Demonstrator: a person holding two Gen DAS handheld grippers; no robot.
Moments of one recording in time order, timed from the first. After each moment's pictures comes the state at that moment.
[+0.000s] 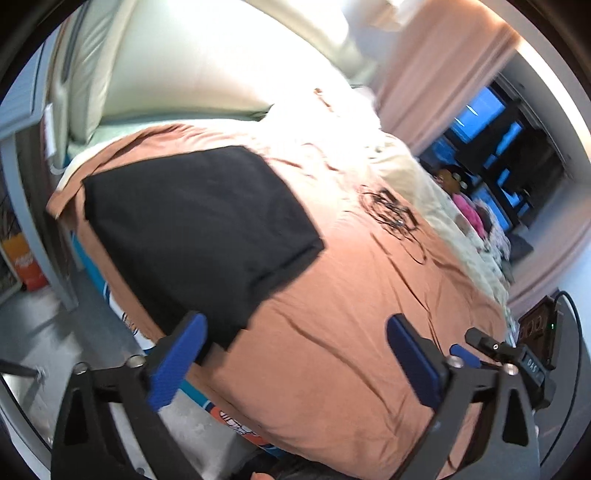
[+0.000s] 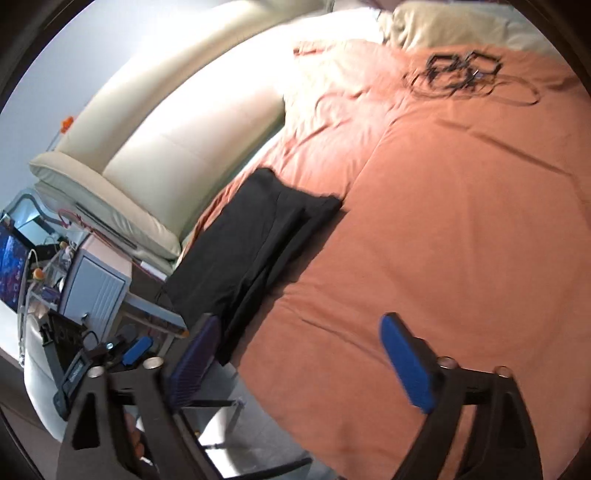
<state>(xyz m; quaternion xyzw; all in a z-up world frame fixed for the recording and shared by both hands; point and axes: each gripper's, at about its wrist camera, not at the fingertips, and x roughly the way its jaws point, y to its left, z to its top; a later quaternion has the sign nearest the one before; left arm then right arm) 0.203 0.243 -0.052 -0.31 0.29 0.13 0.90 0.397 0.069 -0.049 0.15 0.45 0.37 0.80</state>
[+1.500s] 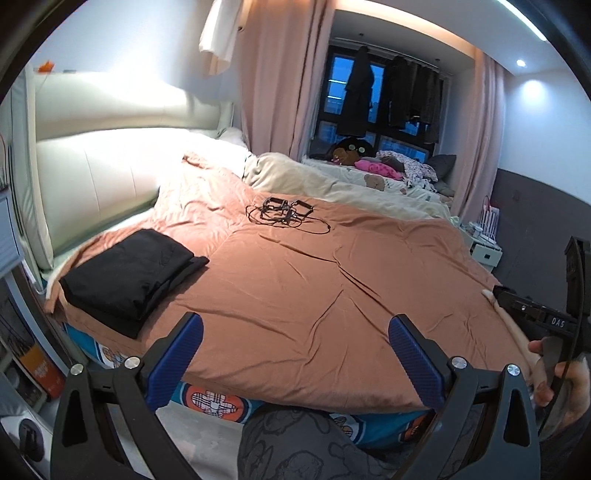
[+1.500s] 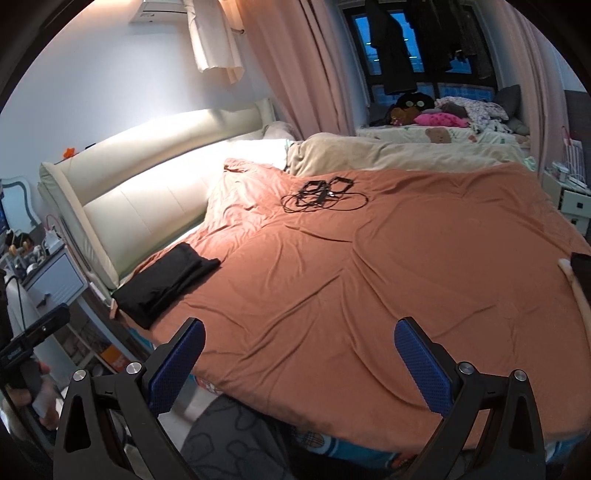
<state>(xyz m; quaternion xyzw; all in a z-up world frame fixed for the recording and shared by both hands) 0.065 -0.018 0.013 -0.06 0.22 0.03 0.97 0.150 -0.203 0.013 0.09 0.27 0.19 0.94</state>
